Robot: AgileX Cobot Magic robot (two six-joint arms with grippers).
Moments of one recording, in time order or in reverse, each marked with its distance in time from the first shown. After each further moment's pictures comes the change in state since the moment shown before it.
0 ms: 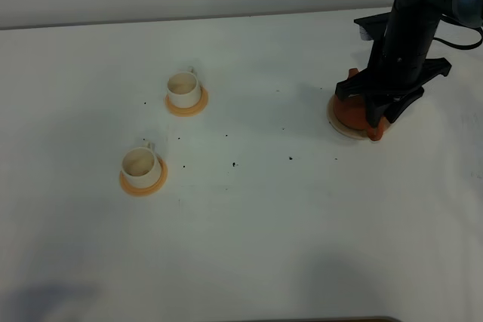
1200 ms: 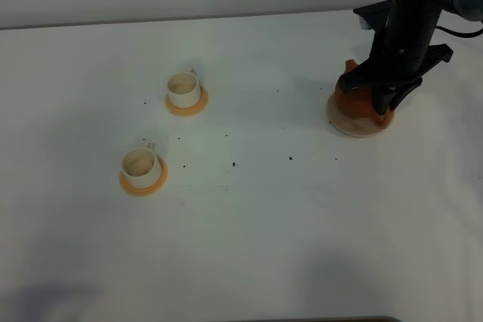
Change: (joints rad) left arm 0.000 0.000 0.000 0.000 0.000 0.000; right arm 0.000 -0.010 -0.039 -0.045 -0.010 -0.033
